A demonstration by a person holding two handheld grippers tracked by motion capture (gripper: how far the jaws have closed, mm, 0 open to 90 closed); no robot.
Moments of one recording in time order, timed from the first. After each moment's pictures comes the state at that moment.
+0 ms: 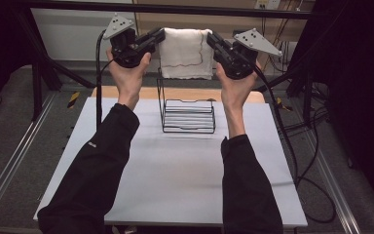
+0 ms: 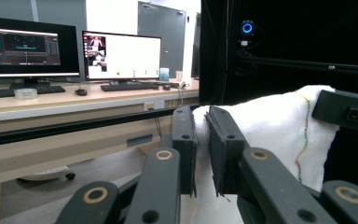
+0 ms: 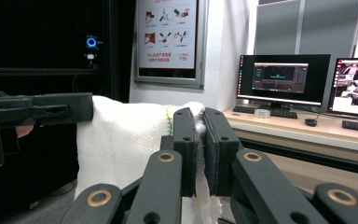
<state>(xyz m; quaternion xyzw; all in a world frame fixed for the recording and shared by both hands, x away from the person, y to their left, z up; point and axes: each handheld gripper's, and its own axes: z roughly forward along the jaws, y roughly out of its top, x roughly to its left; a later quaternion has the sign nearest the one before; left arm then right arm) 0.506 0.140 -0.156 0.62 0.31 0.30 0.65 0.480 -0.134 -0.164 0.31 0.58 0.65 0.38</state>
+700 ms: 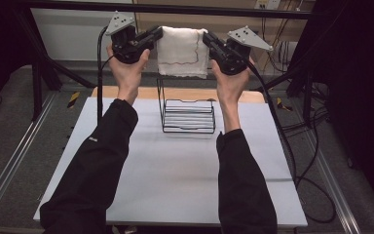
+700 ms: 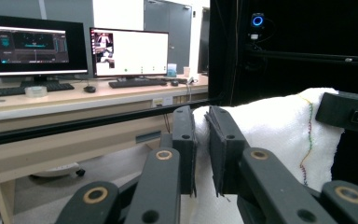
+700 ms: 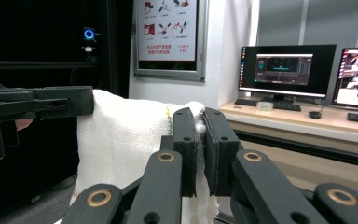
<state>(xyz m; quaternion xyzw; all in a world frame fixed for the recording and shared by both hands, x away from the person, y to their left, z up) 0.527 0.148 -0.163 0.63 0.32 0.30 0.64 0.505 -0.127 -0.172 0.32 0.59 0.64 0.36</state>
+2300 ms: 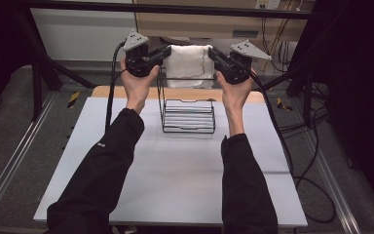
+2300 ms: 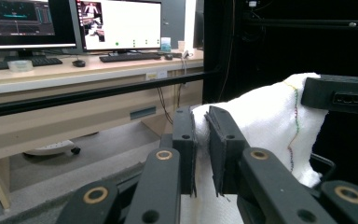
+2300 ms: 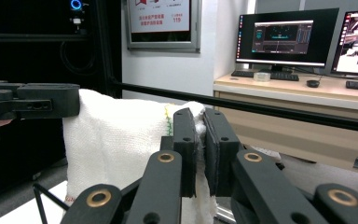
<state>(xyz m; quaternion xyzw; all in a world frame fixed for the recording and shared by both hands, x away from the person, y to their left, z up) 0.536 0.128 -0.208 0.67 0.32 0.28 0.61 0.522 -0.148 -0.213 0.35 0.62 0.61 0.34</state>
